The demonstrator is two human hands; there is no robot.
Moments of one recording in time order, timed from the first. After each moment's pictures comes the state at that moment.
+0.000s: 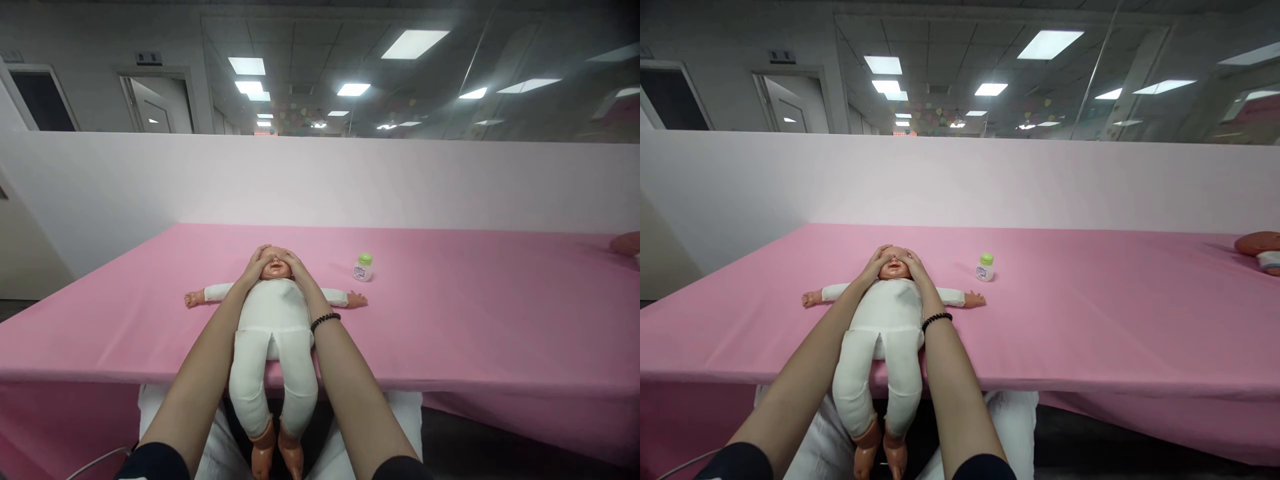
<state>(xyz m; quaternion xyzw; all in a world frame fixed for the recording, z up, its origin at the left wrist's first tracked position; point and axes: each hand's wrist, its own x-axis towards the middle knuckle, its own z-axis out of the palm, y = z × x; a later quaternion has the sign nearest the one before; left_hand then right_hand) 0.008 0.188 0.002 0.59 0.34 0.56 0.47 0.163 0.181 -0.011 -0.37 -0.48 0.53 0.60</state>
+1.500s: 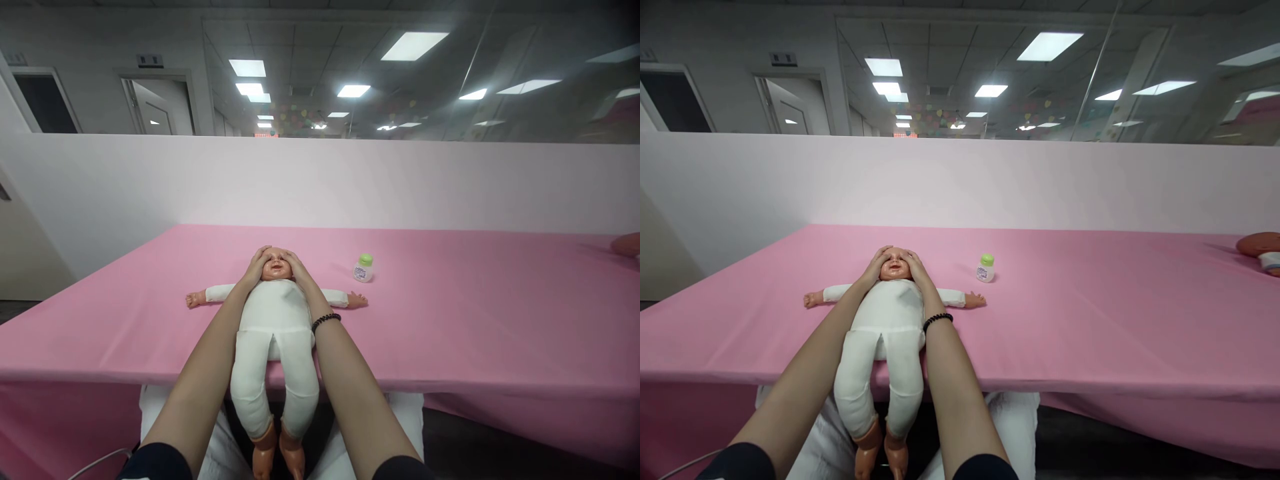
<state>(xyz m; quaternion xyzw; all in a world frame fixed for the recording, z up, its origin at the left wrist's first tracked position) 0.014 0.187 0.003 0.56 0.34 0.58 0.48 0.159 0.179 -0.009 -0.36 -0.48 0.52 0.62</state>
